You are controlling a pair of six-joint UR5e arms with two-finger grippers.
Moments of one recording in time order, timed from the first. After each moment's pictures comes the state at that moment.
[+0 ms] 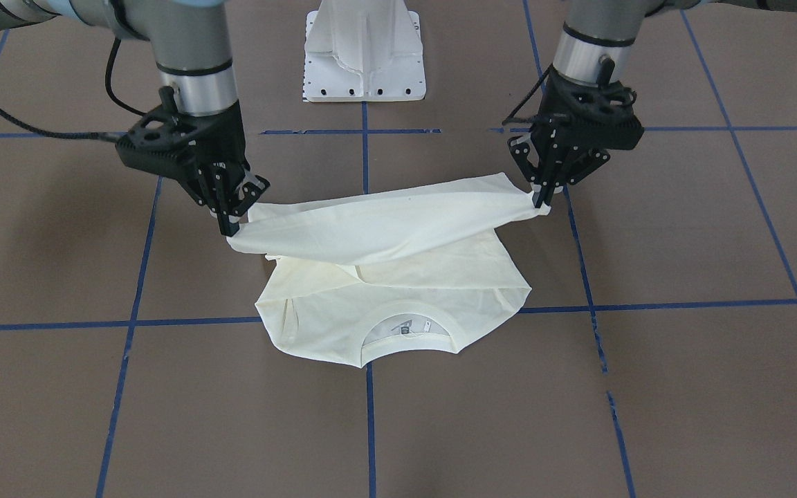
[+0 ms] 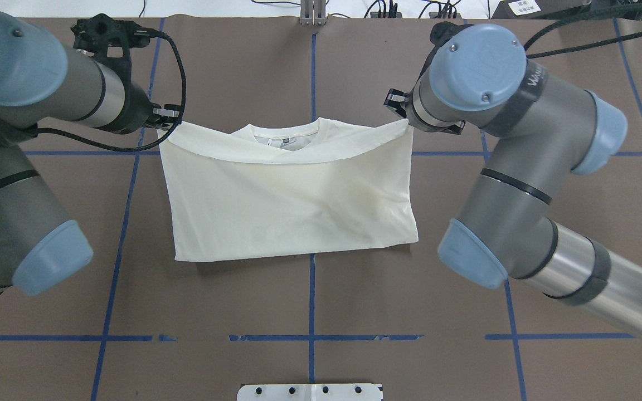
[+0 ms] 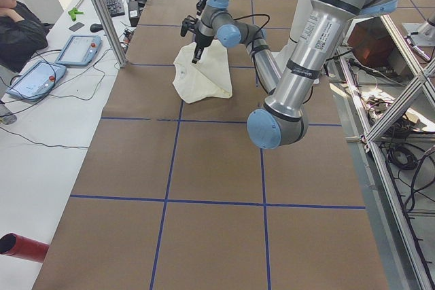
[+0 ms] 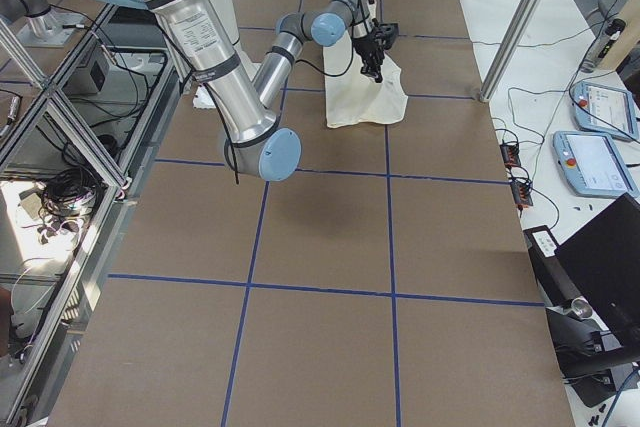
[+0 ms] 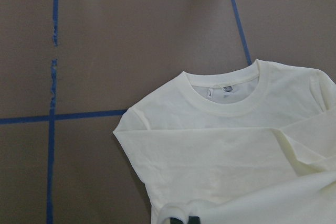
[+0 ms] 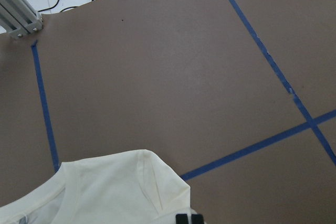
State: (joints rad) left arm -0.78 -2.06 -1.96 -1.59 -1.77 -1.00; right arm 0.70 -0.93 1.83 -1.68 1.64 1.48
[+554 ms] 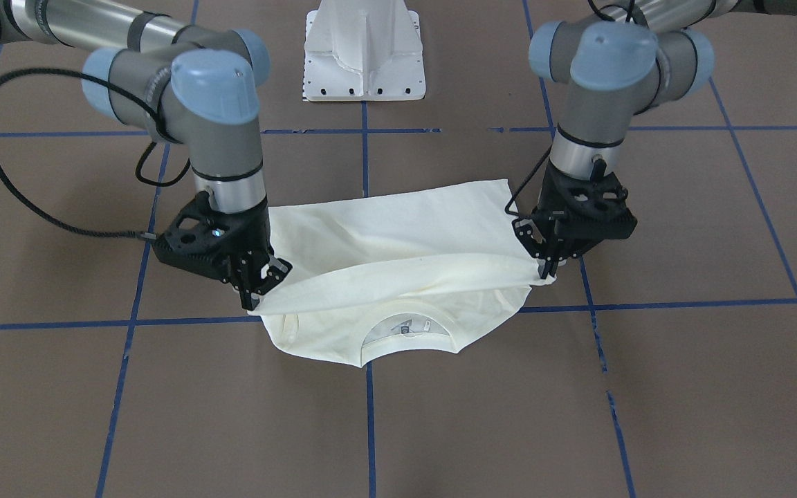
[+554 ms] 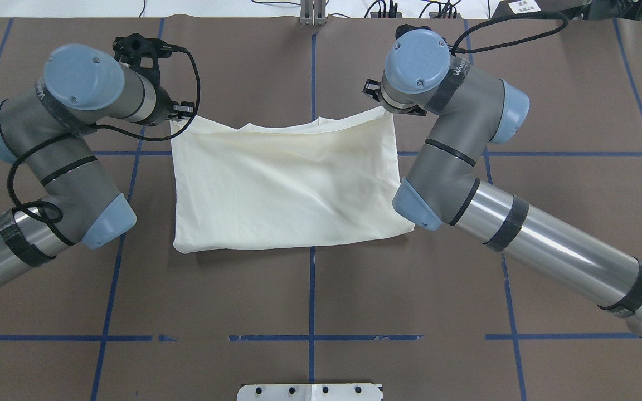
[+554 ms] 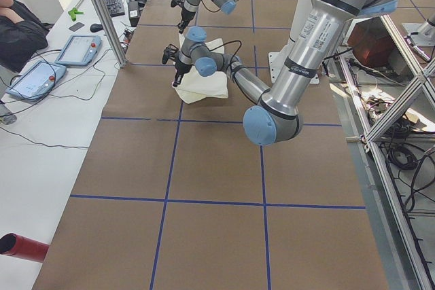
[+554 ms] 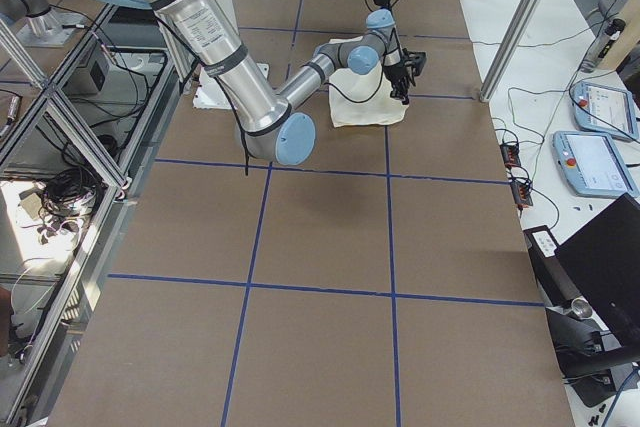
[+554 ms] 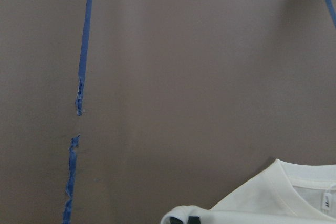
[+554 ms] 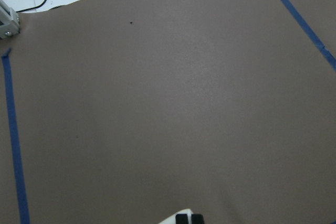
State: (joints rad) left arm -0.78 -2.08 -1.59 -1.94 -1.73 -1.00; right arm 0.72 -0.82 1.42 -1.39 1.63 1.45
